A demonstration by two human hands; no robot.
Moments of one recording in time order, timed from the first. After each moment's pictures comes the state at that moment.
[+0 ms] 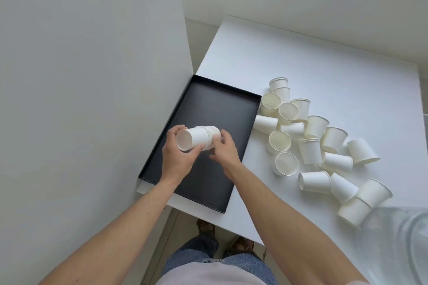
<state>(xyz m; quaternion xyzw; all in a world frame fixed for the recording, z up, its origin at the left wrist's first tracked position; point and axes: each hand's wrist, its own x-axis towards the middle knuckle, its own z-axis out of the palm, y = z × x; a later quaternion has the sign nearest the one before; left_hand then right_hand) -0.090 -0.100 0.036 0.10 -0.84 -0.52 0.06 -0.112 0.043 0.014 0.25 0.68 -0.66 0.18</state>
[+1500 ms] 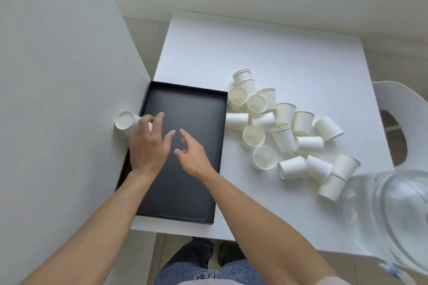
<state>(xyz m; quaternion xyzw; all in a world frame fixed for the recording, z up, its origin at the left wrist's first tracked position) -0.178 -0.096 0.030 -0.13 -0.96 -0.15 0.18 -0.137 0.030 0.005 0.14 0.78 -0.58 0.18</state>
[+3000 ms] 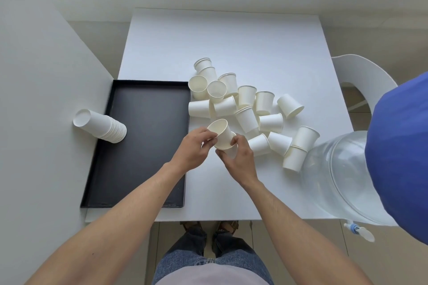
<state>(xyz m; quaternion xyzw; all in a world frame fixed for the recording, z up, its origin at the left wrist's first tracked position) -0.096 0.069 0.024 -0.29 -0.84 -0.43 -0.16 0.001 0.207 -0.009 0.24 0.84 -0.48 -0.09</state>
